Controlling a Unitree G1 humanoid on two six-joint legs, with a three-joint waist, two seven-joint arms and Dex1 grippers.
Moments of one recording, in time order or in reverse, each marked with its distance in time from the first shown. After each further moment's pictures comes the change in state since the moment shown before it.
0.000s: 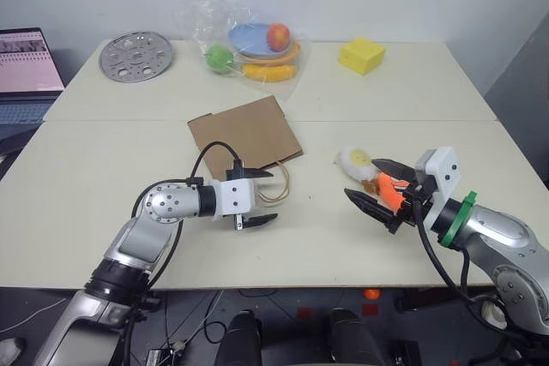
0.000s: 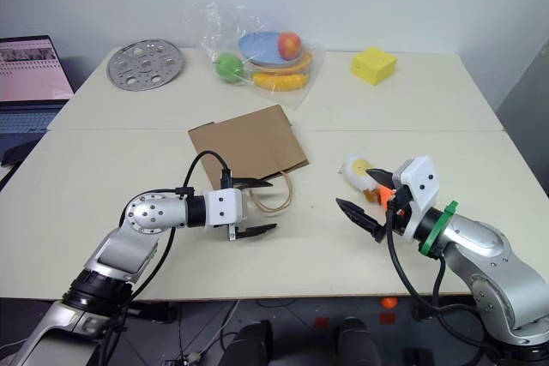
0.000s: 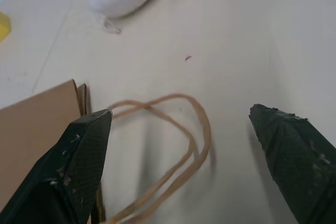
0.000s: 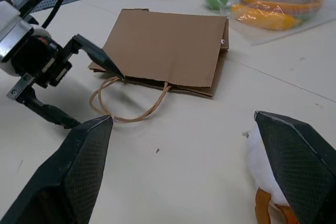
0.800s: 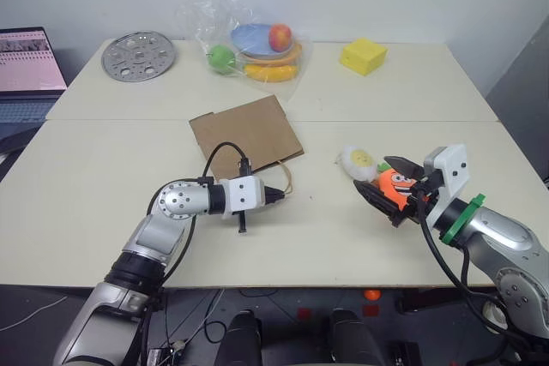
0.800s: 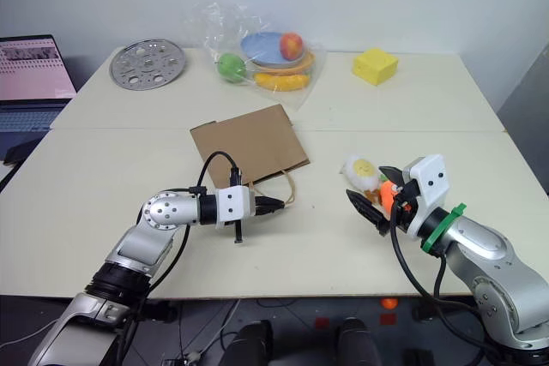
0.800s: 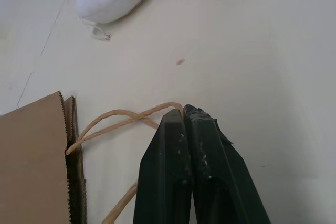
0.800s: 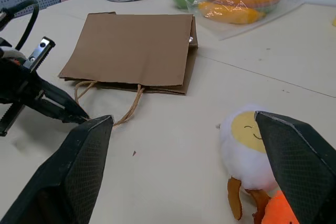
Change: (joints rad) left arm -0.036 -0.082 0.003 0.096 -0.056 -0.022 -0.028; right arm 0.019 0.007 -0.037 0.004 0.021 0.021 -0.081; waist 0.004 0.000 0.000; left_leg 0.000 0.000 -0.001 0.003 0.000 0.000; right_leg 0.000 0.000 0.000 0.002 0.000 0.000
